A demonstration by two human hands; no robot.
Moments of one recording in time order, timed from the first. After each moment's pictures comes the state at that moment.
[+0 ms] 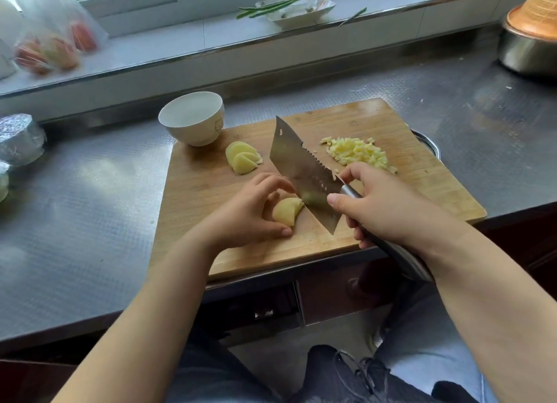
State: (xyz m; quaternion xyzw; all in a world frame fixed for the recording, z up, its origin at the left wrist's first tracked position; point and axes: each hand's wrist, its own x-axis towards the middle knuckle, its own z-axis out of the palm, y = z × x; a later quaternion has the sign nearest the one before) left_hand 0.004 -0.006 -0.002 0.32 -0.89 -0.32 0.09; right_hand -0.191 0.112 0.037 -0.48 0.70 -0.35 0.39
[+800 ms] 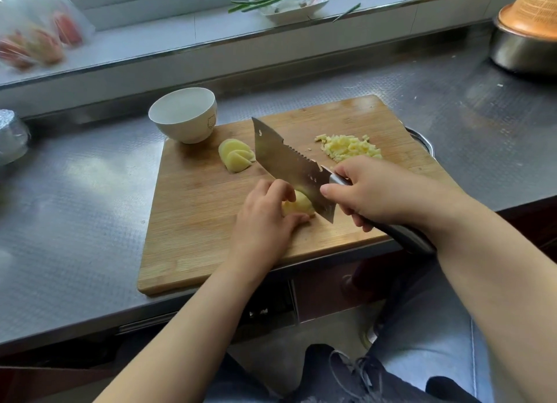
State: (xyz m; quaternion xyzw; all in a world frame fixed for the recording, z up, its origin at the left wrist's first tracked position) left_hand -0.033 0.032 -0.032 0.46 -0.83 -0.17 0.26; right_hand -0.200 0.099 0.056 -0.60 0.71 -0.20 0.32
